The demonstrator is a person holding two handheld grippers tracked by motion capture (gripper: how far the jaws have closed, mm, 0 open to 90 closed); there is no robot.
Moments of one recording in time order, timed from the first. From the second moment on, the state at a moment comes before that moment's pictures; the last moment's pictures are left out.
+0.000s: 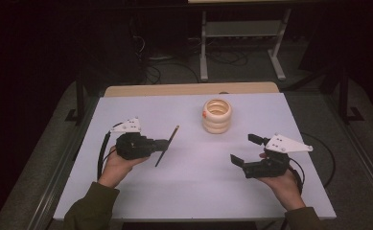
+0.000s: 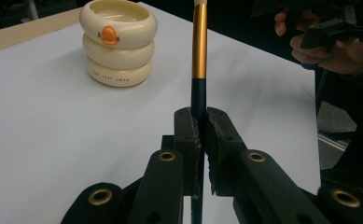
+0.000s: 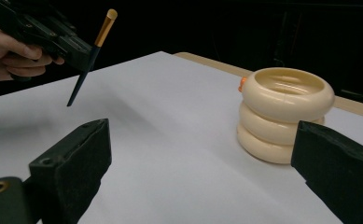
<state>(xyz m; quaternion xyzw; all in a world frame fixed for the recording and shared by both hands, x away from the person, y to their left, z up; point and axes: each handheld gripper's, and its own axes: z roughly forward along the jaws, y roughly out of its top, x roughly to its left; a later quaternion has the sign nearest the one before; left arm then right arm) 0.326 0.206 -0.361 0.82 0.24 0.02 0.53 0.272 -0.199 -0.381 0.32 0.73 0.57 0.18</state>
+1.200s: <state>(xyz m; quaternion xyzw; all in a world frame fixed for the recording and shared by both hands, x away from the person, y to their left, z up) 0.313 0.172 -0.367 0.82 0.19 0.00 0.54 0.289 -0.157 -0.377 0.28 0.75 0.59 0.11</state>
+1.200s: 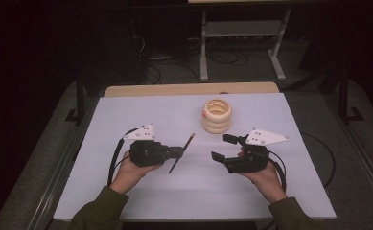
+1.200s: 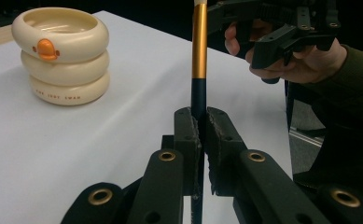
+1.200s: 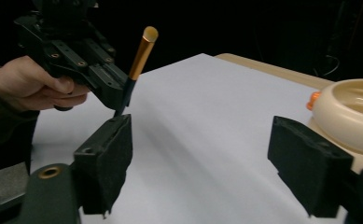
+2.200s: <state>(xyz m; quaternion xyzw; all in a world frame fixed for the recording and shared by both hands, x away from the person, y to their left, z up) 0.308 0.161 -0.370 0.81 0.19 0.01 0.55 0.295 -0.127 -0.373 0.25 0.75 0.61 0.04</state>
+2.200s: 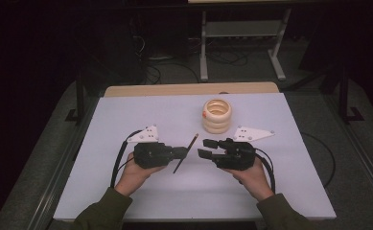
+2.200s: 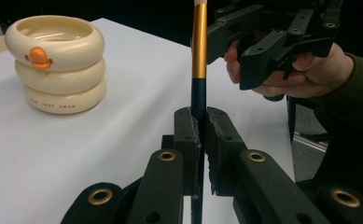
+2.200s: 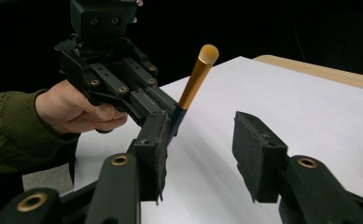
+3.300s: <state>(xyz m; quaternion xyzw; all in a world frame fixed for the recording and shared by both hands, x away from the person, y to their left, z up) 0.306 0.151 -0.375 0.81 0.19 0.01 0.55 0.302 -0.105 -0.373 0.27 0.74 0.62 0.02</state>
